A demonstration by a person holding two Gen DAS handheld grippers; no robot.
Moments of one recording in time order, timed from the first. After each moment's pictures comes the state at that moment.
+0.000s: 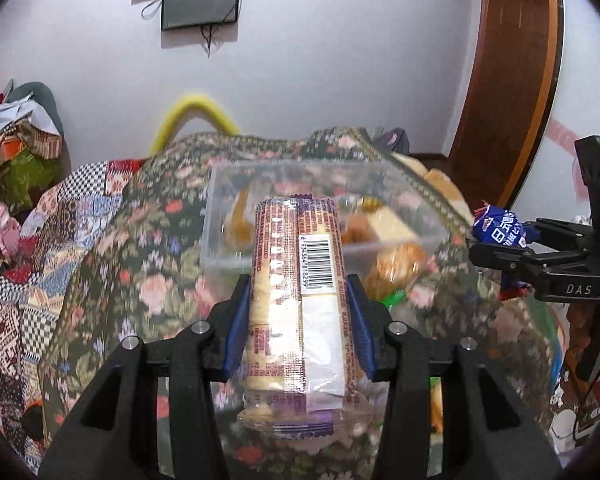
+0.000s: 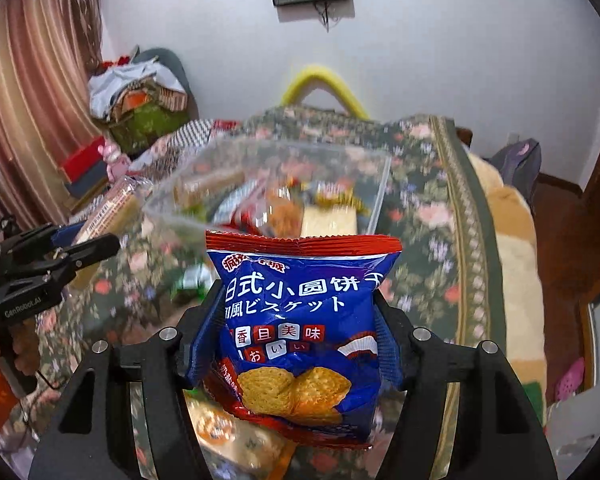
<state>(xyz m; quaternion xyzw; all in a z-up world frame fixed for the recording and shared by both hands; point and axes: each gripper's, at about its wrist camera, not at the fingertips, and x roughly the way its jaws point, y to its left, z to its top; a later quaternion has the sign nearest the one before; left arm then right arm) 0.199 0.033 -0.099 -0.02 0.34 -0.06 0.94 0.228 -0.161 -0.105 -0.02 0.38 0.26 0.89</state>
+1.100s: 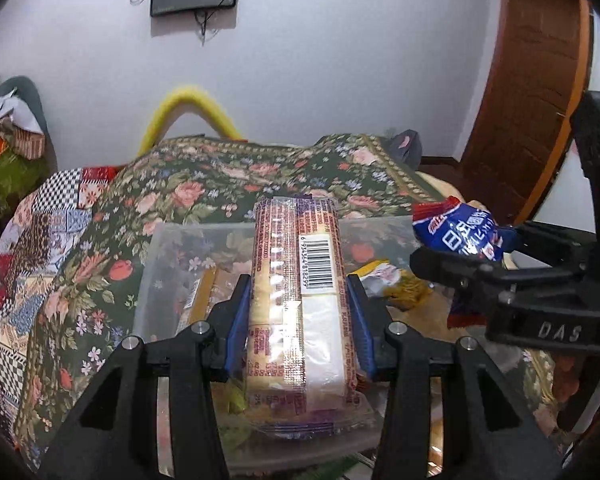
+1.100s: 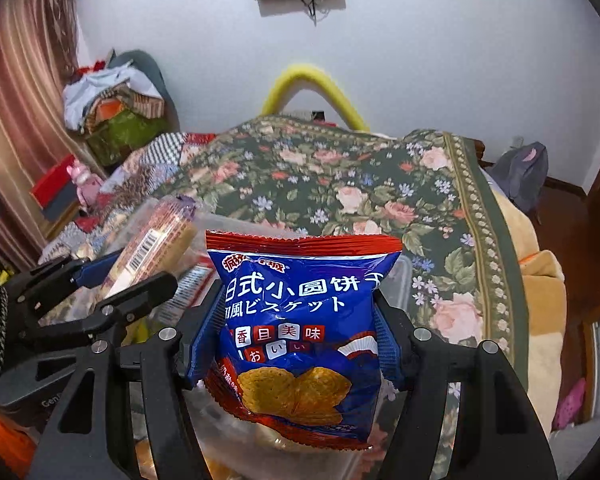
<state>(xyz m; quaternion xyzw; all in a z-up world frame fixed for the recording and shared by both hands) 0.360 0.024 -0.134 -0.03 0.36 -0.05 0.93 0.355 -0.117 -0.116 -0.02 0.39 0.25 0.88</state>
